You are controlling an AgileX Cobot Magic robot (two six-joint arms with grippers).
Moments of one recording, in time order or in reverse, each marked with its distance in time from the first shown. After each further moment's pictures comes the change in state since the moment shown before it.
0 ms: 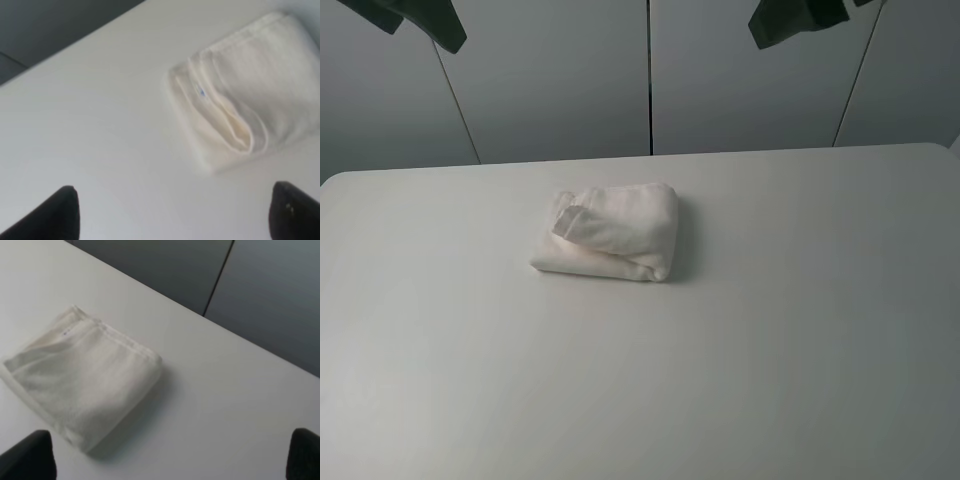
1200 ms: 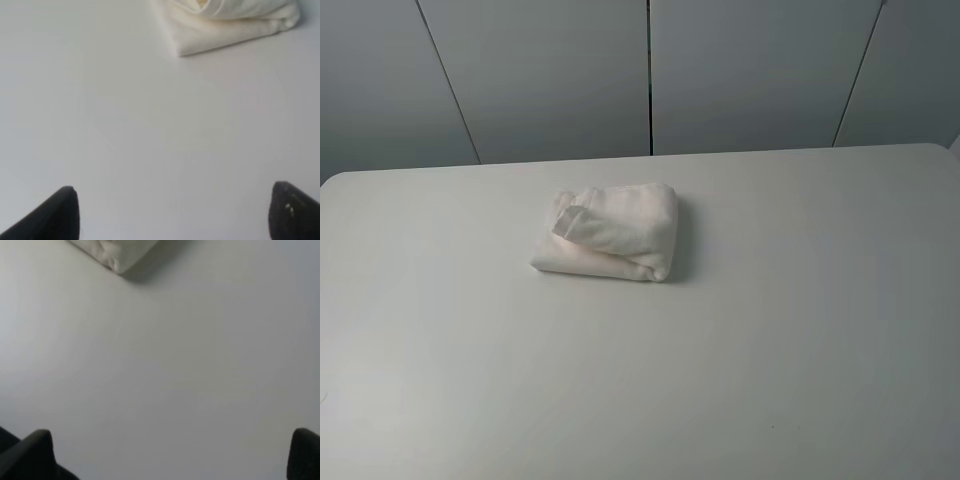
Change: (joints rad) left arm 0.000 -1.286 1.006 -0.002 -0.056 -0.130; right arm 0.000 -0.901 0.658 0.088 0.285 0.022
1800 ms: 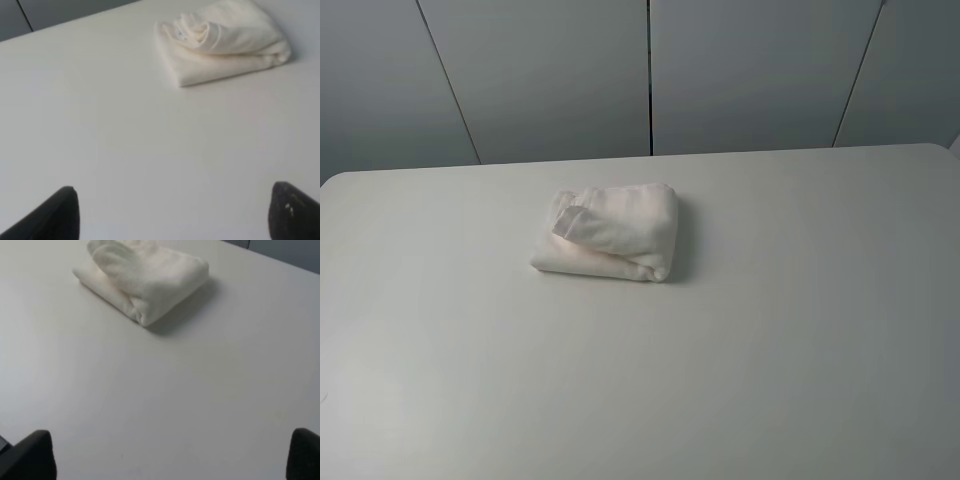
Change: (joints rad) left arm 0.000 -0.304 0.105 0.000 0.027 -0.021; right arm 0.000 -0.307 0.030 0.051 0.010 -0.068
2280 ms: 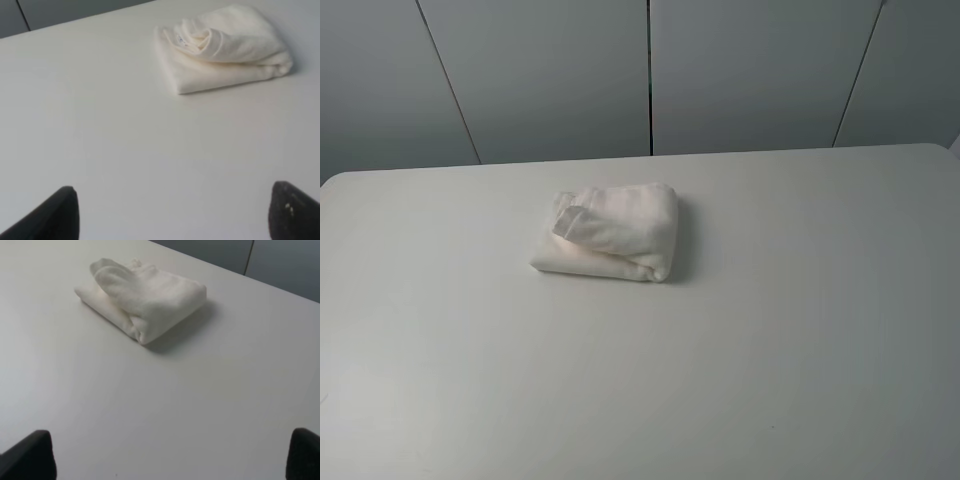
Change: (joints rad) left arm 0.000 -0.003 0.056 -0.003 -0.090 -0.041; right arm 0.000 -0.012 0.022 0.011 -0.049 -0.031
